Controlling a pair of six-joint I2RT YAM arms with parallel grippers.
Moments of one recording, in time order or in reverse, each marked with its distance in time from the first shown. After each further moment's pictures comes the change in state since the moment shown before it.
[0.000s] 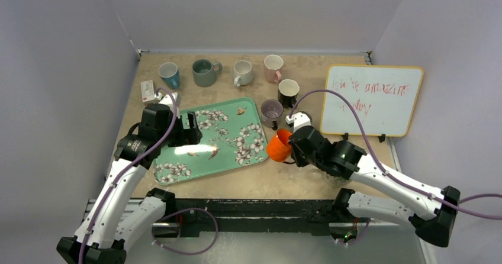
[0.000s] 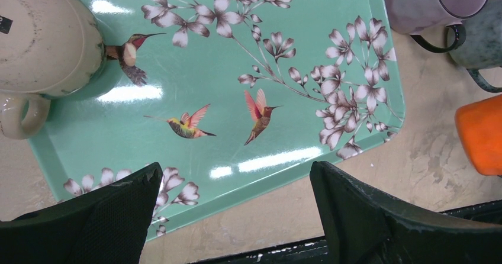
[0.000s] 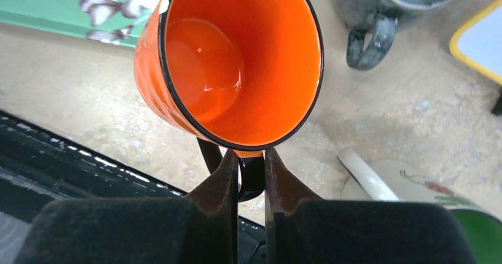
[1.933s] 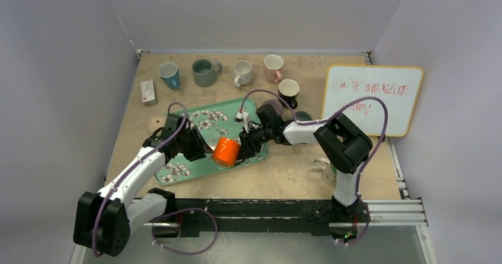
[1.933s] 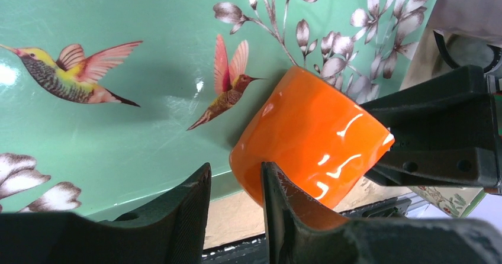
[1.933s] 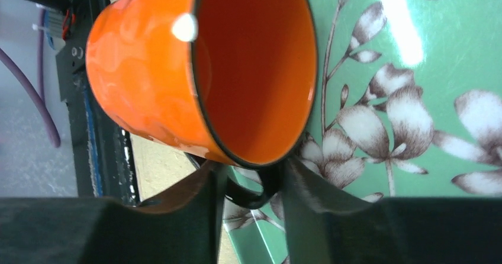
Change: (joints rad) left arm 0.002 0.219 -0.329 0.319 0.228 -0.455; right arm -0.198 0.966 0.114 0.928 -1.099 -0.341
